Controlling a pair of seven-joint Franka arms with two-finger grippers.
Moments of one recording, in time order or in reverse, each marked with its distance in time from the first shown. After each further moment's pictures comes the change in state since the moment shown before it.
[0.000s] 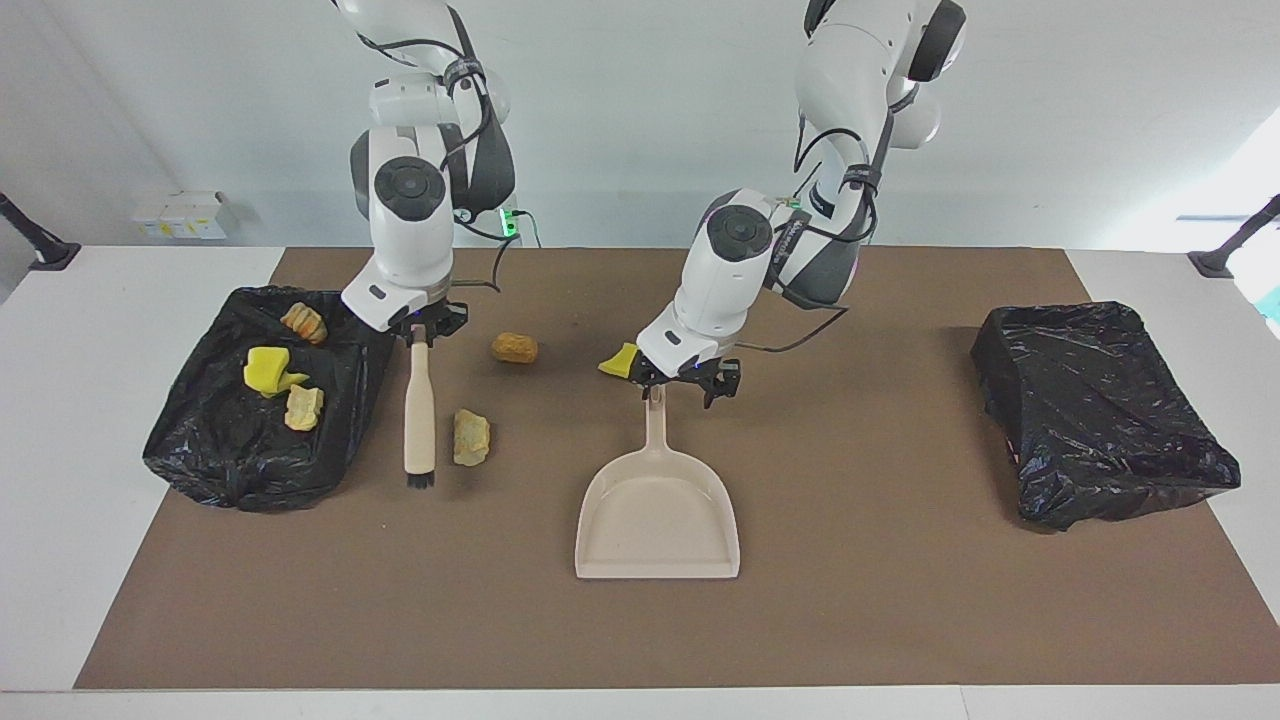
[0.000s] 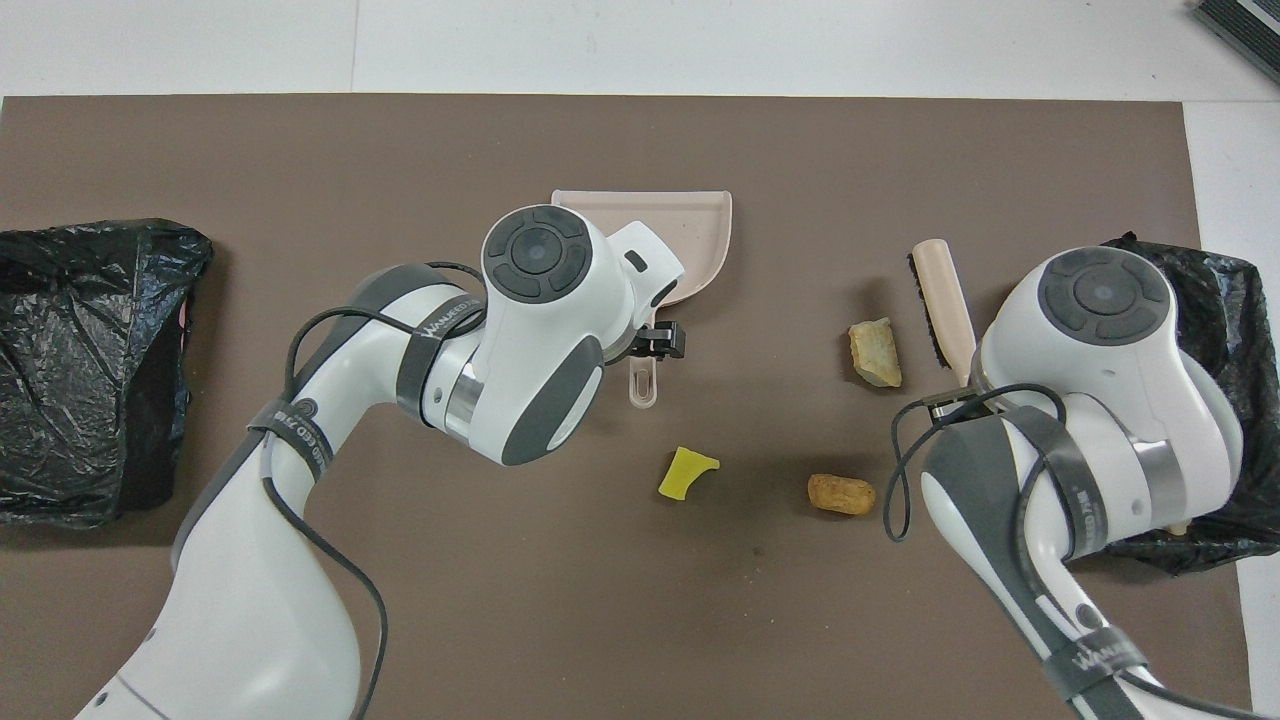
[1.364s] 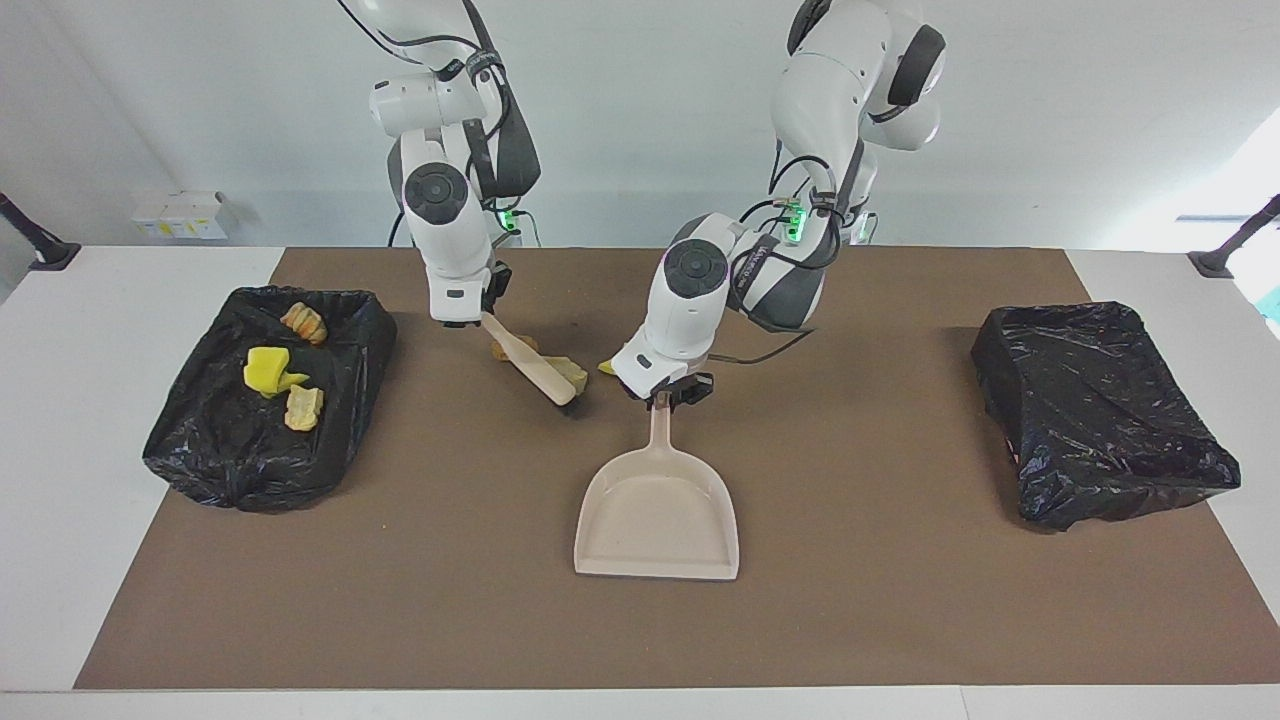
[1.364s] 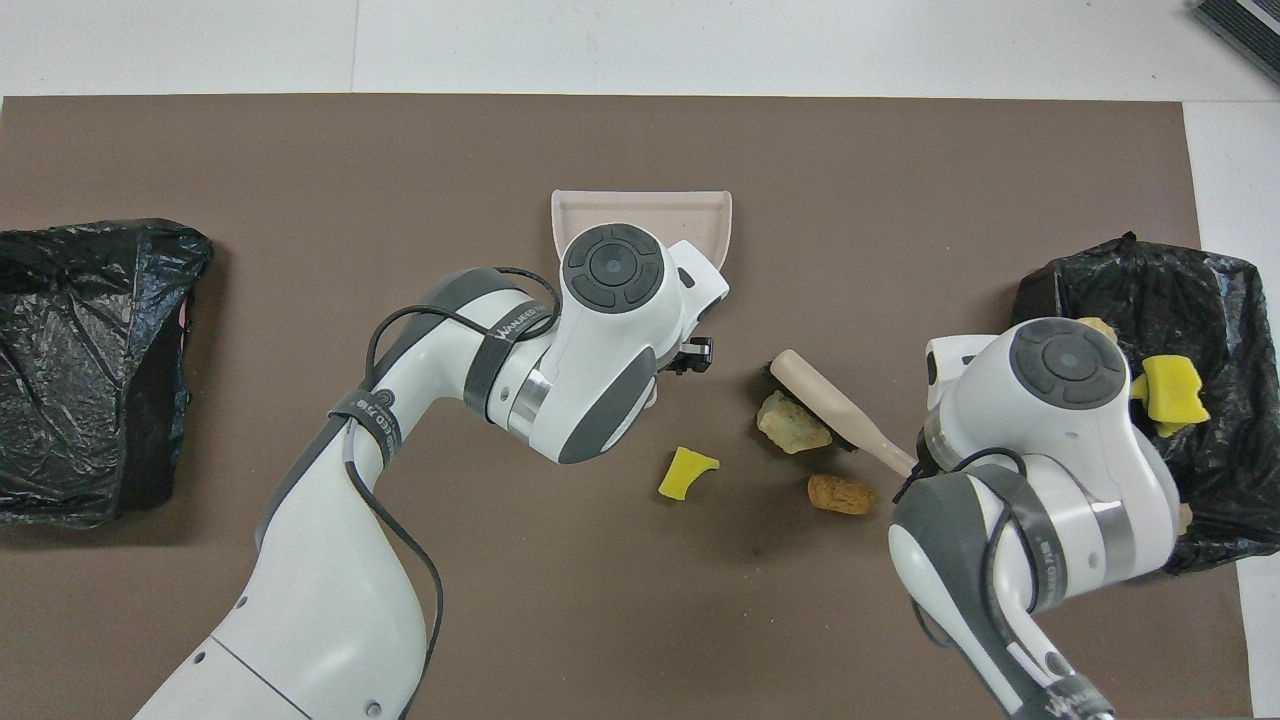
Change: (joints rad) left arm -0.032 0.069 0.020 0.075 0.005 -0.105 -0.058; right arm 0.087 -0.106 0.016 -0.151 0.245 -0.024 -0.601
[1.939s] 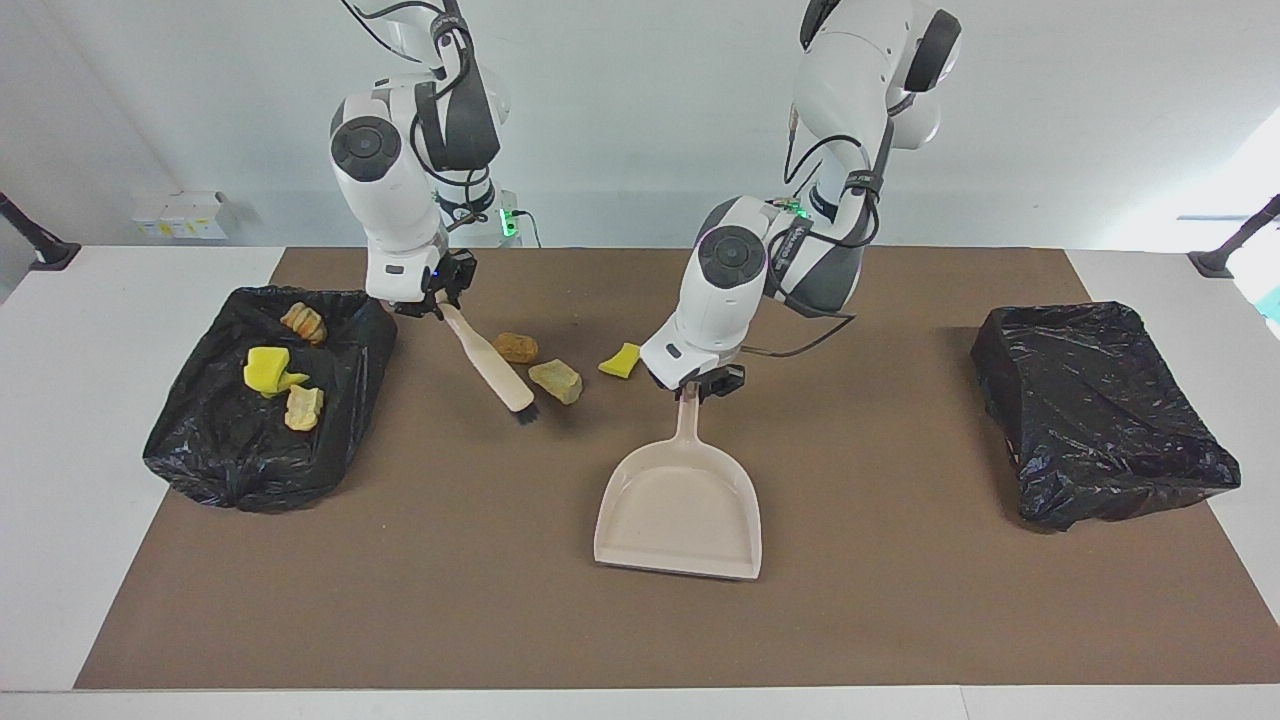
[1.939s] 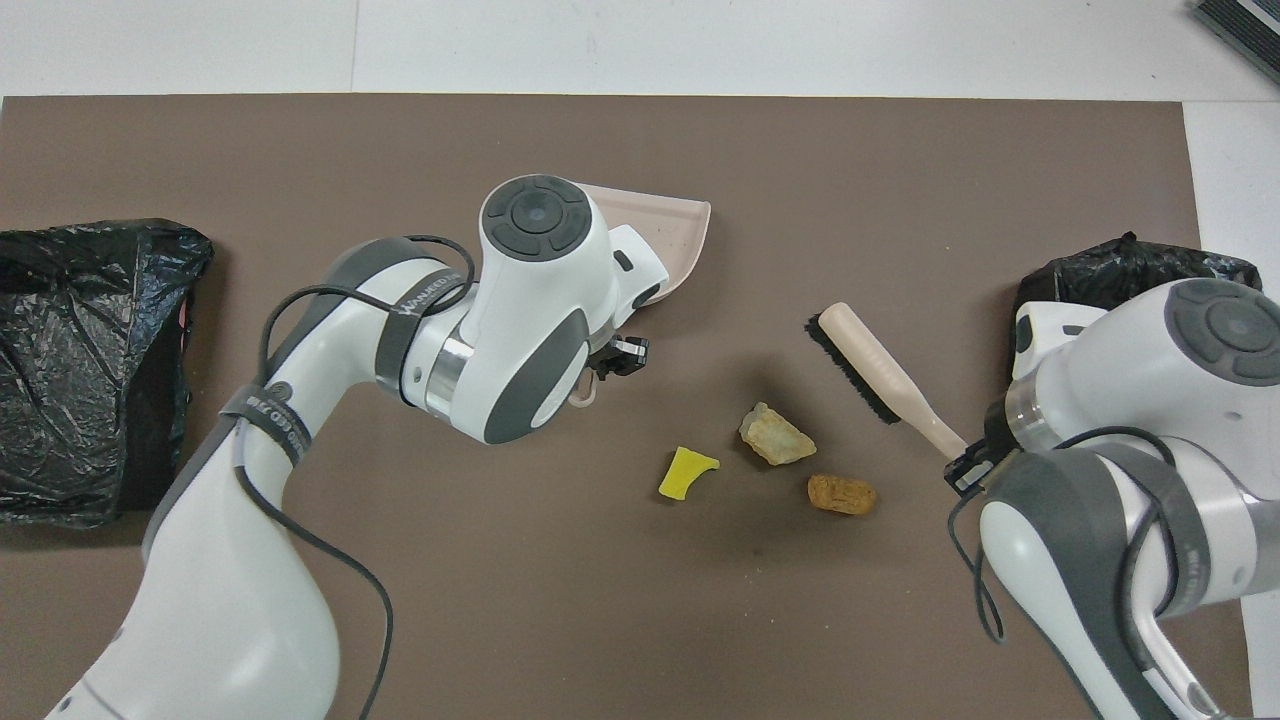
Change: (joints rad) left arm 0.067 -0.124 0.007 -0.049 0.000 -0.141 0.228; right arm -0.100 -0.057 -0.013 0.094 0.004 -0.072 0.104
